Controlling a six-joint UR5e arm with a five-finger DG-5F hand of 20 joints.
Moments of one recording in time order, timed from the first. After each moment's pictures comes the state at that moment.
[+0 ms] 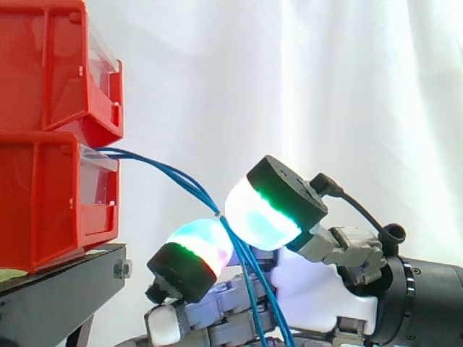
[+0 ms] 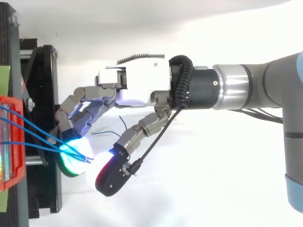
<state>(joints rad) 0.06 -2.50 -1.13 -2.48 -1.56 0.09</state>
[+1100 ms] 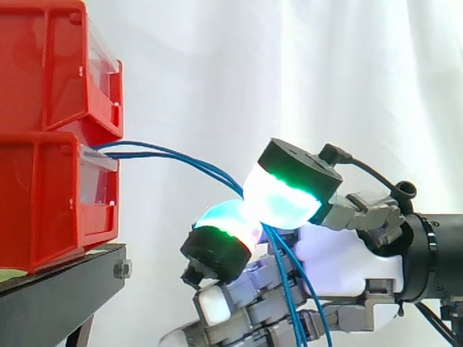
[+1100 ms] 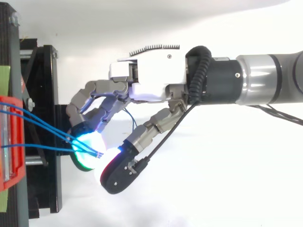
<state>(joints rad) 0.06 -2.41 -1.13 -2.73 -1.56 0.09</state>
